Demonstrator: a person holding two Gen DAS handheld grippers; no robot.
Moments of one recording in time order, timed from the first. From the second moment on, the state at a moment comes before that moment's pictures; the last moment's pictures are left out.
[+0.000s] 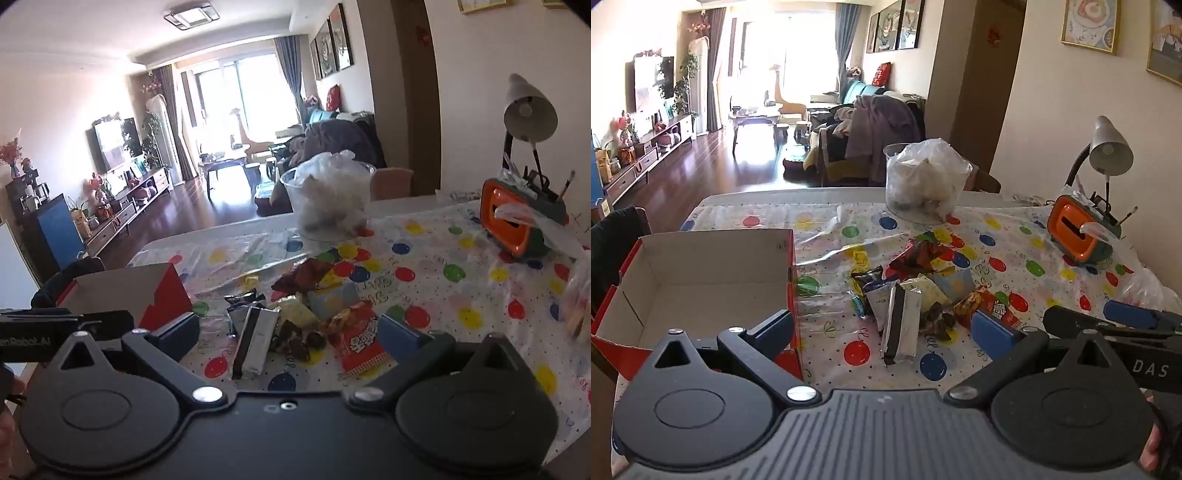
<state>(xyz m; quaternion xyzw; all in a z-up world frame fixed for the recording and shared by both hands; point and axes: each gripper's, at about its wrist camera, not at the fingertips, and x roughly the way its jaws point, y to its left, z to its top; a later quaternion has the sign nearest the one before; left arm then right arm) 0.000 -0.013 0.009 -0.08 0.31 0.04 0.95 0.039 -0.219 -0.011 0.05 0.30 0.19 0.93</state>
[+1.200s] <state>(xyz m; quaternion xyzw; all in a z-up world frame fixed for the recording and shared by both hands) -0.006 -0.019 0.013 -0.07 0.31 0.05 0.95 0.030 -0.215 -0.004 0.03 0.28 0.20 0.94</state>
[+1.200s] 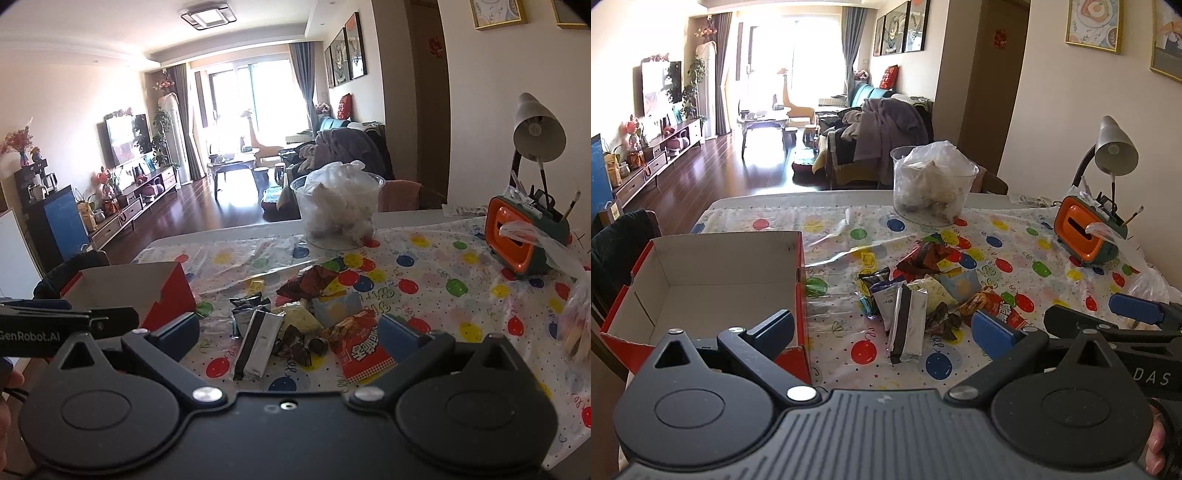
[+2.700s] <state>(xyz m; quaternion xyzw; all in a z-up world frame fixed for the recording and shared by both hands) 0.045 -0.019 0.008 -0.07 0.34 0.05 0.94 0.074 -0.216 -0.016 0.00 0.30 0.21 0.93</state>
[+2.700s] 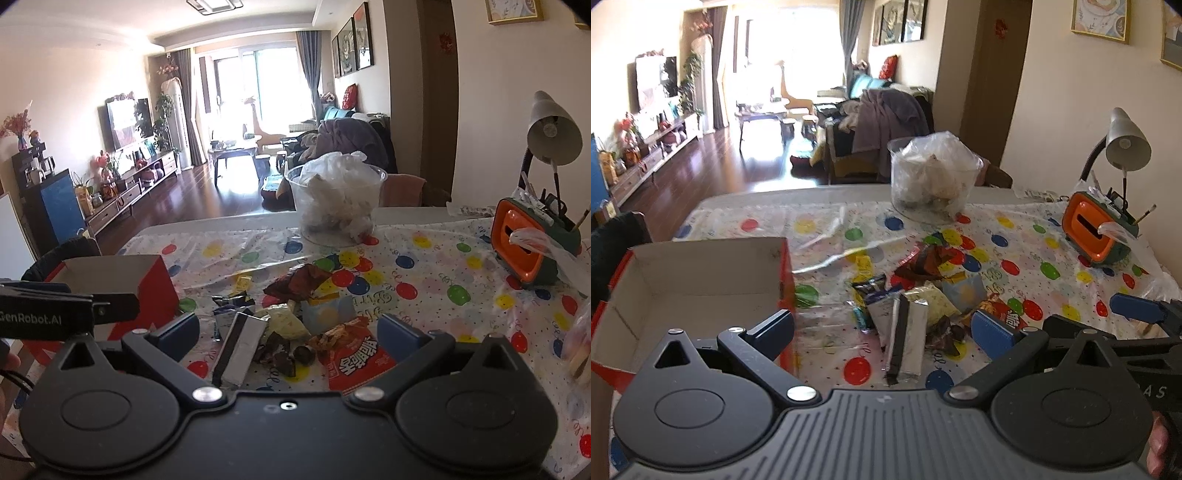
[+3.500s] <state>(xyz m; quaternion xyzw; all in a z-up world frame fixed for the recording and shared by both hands) 0.161 -0.051 -0.097 0.00 0.47 0.02 0.88 0.200 -0.224 -0.135 -0.13 0.40 0.27 0.86</state>
